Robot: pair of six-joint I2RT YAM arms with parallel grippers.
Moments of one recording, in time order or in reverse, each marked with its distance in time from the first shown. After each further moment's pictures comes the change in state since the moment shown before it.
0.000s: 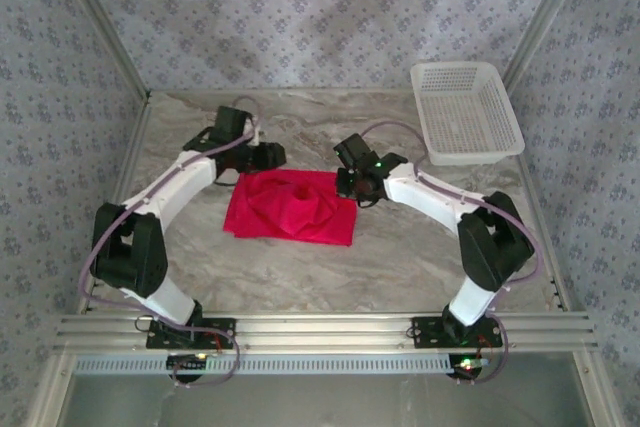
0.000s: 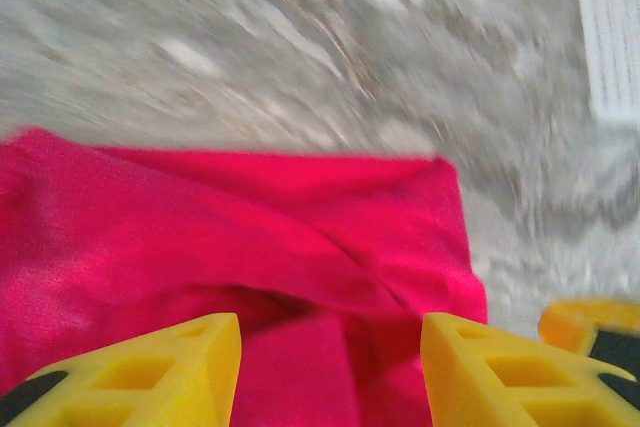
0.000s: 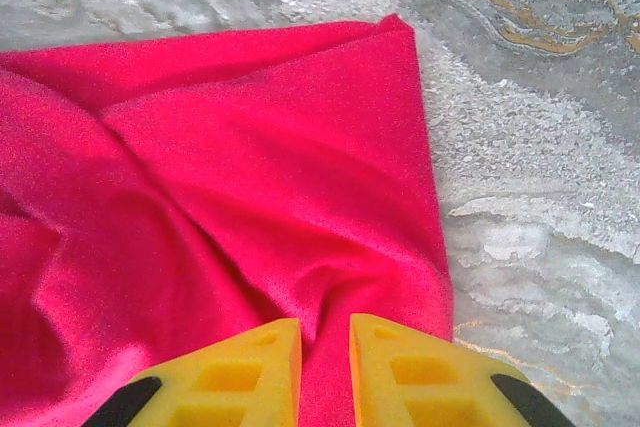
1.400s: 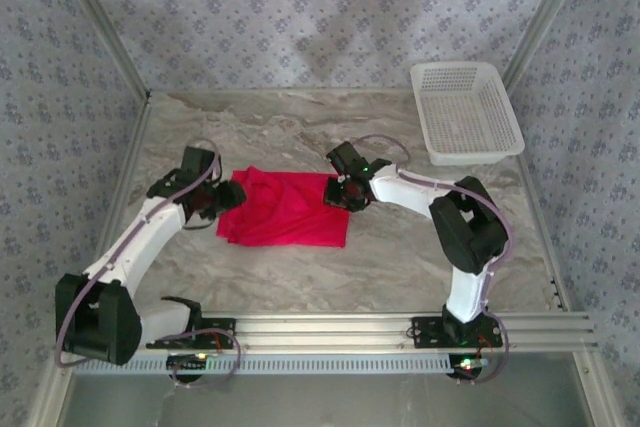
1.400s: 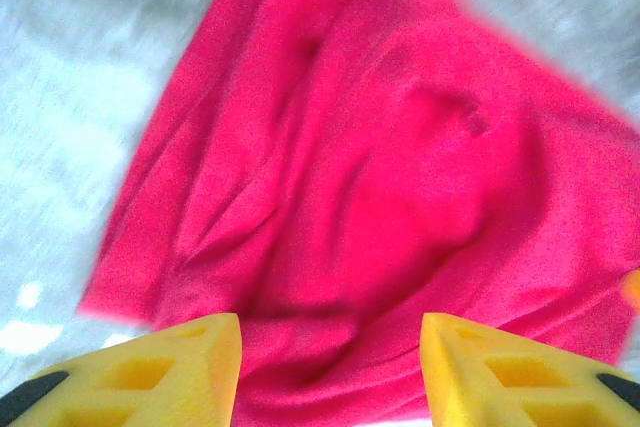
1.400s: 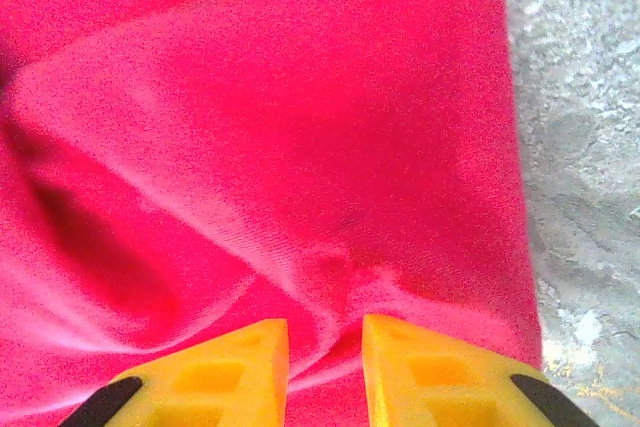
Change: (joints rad) left arm 0.120 -0.351 -0.293 -0.165 -0.214 -0.219; right arm -0.001 0.150 -0.010 0.131 -0.184 0.018
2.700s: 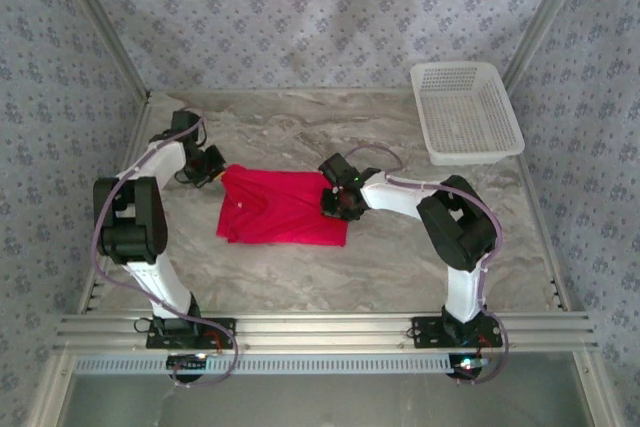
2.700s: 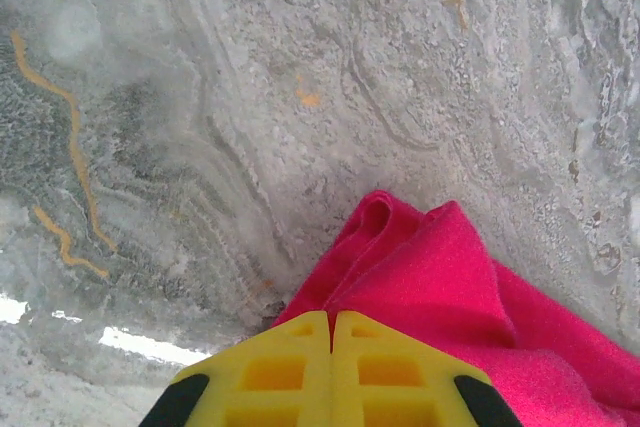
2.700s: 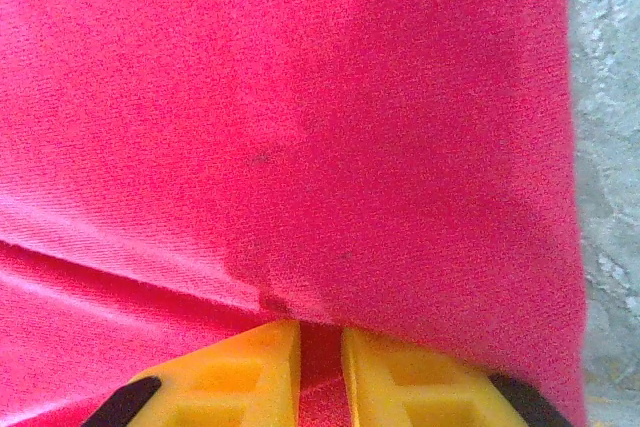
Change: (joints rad) left arm 0.249 0.562 0.335 0.050 0.093 0.028; right arm 0.053 0.068 -0.035 0.029 0.037 0.040
